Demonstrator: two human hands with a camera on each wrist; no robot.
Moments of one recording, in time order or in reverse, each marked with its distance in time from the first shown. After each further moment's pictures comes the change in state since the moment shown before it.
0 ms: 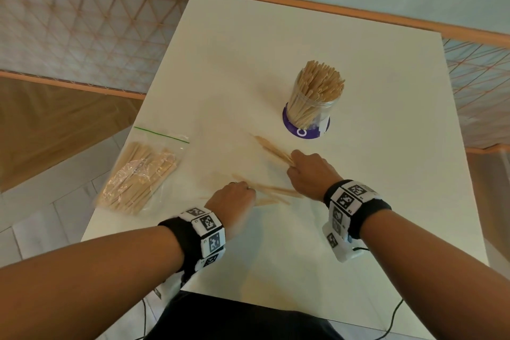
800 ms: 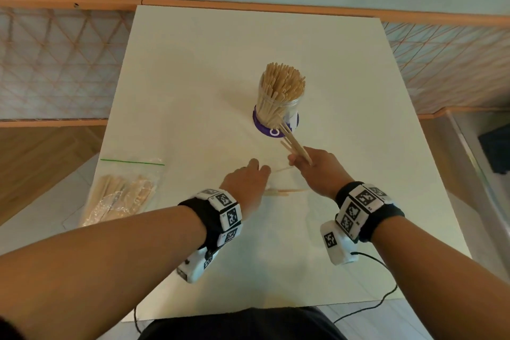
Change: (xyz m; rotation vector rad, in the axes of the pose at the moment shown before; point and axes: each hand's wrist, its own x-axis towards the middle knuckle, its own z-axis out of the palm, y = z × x) left_hand 0.049 0.026 -0.035 0.010 0.060 0.125; right_hand -0.034 0.029 -0.011 0.502 0.263 0.190
